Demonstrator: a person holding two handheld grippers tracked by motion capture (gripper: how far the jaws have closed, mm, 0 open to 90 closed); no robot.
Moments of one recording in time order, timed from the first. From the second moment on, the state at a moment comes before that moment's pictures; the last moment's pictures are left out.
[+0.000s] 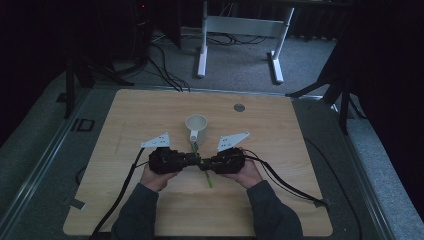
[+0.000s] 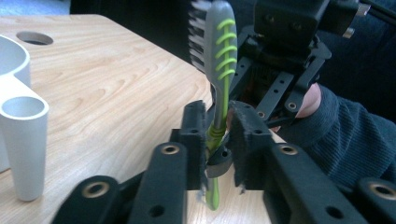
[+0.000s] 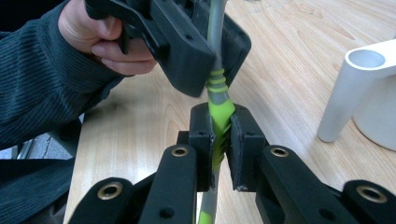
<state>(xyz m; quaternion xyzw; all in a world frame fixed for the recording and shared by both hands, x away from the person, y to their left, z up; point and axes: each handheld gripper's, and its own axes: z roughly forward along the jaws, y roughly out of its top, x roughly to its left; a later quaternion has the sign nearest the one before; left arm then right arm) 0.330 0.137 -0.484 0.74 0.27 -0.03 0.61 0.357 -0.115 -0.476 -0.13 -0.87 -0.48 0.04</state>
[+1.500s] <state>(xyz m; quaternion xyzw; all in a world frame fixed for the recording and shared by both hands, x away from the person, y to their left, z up) 0.319 0.147 -0.503 0.78 0.34 0.06 0.53 0.367 -0.134 -0.455 -0.19 -0.80 -0.56 -0.05</state>
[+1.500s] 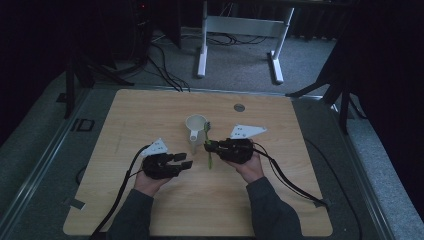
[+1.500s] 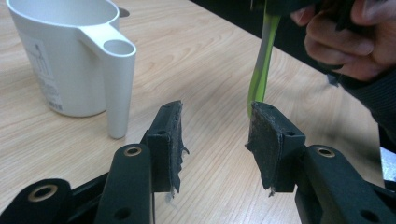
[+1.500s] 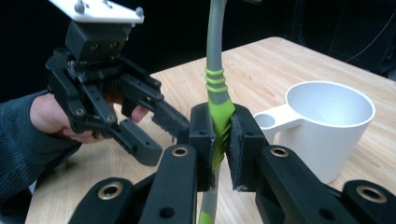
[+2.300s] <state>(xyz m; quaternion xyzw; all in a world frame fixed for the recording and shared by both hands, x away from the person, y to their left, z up) 0.318 0.150 -0.518 0.79 0.36 0.08 0.50 0.373 -0.118 -0.440 -0.19 -0.78 -0.59 -0.10</state>
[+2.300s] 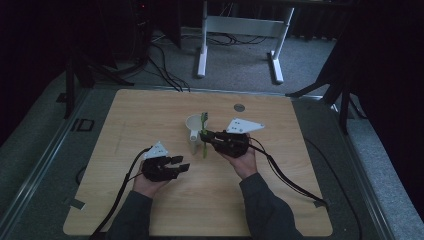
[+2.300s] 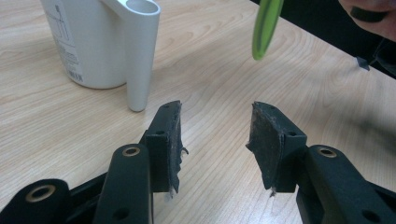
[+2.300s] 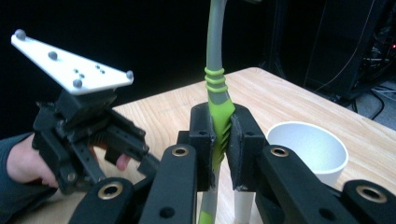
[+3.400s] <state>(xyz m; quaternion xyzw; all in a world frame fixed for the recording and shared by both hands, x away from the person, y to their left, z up) 0.319 0.147 -0.521 0.79 0.35 0.08 0.49 0.390 -0.111 -0.435 -0.22 -0.74 -0.62 -0.14</state>
